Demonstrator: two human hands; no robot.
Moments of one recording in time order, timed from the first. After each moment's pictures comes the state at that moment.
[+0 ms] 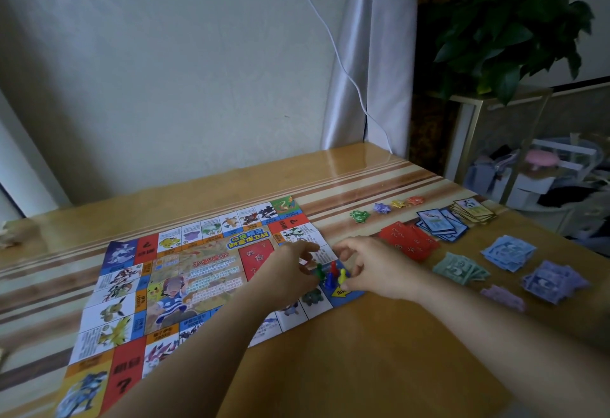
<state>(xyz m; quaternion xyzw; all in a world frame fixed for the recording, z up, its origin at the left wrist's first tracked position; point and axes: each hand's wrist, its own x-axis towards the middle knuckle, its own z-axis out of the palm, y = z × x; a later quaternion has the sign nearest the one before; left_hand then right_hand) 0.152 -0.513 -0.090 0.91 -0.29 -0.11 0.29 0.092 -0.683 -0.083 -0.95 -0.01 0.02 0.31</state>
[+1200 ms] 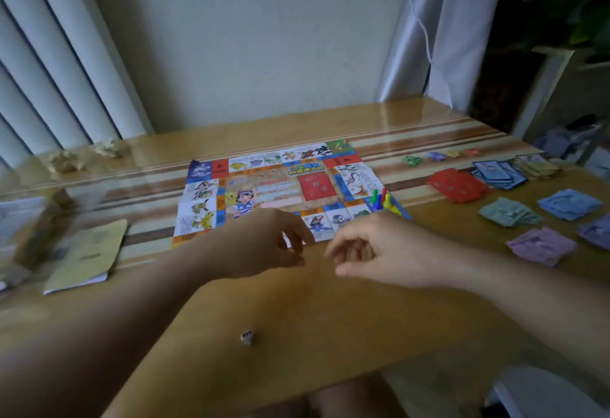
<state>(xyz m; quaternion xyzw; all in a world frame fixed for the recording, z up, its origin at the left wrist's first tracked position) 0.052 -0.388 -0.044 0.92 -0.31 -0.15 0.18 0.006 -0.590 -0.054 -0.93 -0.22 0.07 0.29</state>
